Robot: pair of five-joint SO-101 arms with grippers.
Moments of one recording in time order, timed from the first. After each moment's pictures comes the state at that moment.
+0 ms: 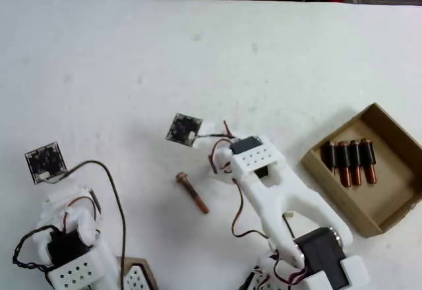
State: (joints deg) left arm -34.3 -103.9 95.7 69.7 -0.2; right arm -26.8 -10.9 47.5 43.3 47.7
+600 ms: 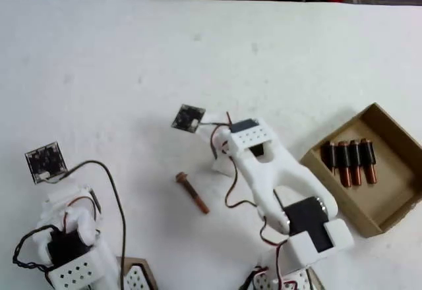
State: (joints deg) left arm -34.3 -103.9 95.7 69.7 -0.2; right arm -22.9 5.1 34.7 49.1 47.7
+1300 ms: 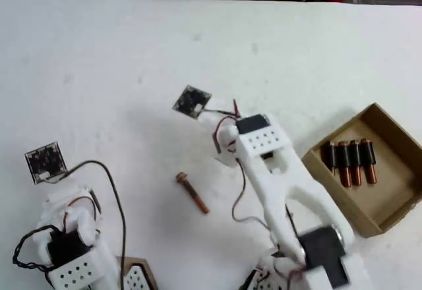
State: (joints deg) left arm -34.2 -103.9 95.8 69.7 -0.2; right arm -23.7 -13.9 34.5 56.5 40.6
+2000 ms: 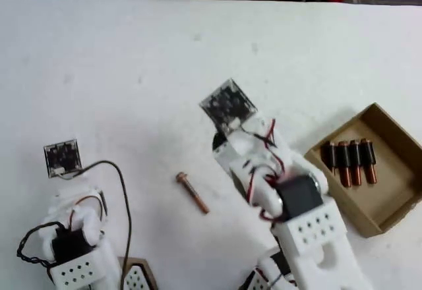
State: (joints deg) left arm -29.2 -104.0 97.1 69.7 -4.4; right arm -27.3 -57.5 43.6 63.0 20.7
